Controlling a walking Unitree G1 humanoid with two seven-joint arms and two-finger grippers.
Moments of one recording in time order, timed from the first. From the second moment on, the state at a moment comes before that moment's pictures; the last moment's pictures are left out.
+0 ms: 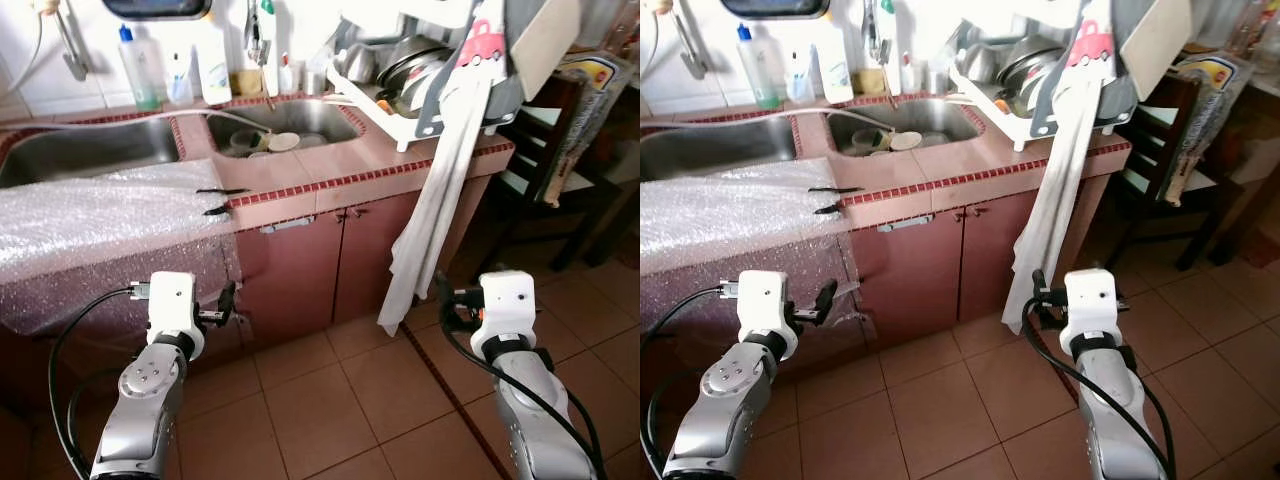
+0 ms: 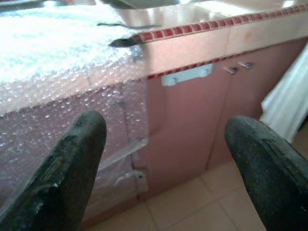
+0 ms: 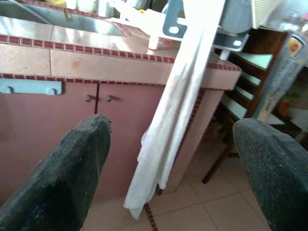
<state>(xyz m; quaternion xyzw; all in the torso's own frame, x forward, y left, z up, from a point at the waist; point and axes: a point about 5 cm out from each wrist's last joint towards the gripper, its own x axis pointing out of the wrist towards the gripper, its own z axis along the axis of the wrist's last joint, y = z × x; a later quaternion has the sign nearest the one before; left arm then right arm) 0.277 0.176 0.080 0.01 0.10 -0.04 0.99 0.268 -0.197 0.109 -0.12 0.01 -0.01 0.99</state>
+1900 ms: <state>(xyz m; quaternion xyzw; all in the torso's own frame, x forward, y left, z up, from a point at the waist) 0.300 0.165 0.095 0.02 0.06 -0.01 1.00 0.279 -0.192 0.117 -0.12 -0.01 -0.01 0.99</state>
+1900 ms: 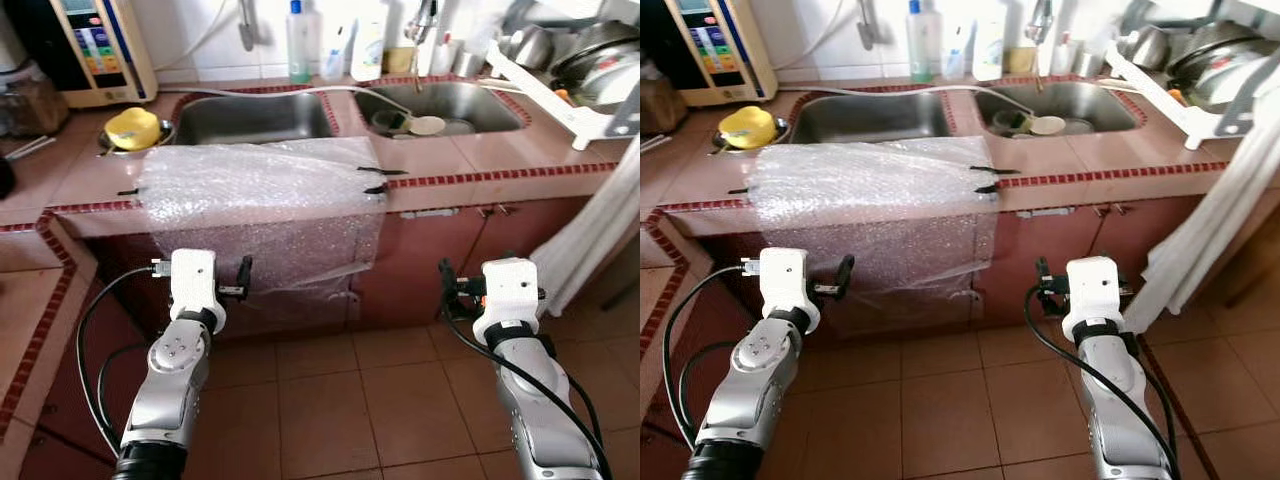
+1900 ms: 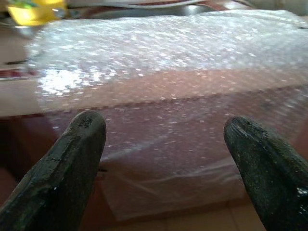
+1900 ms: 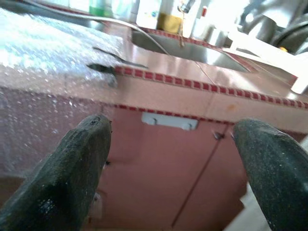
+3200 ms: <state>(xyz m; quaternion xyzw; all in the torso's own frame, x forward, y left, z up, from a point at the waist) 0.298 0.167 0.091 0.04 0.05 0.00 1.00 0.277 -0.192 0.109 -0.10 0.00 -0.01 0.99</state>
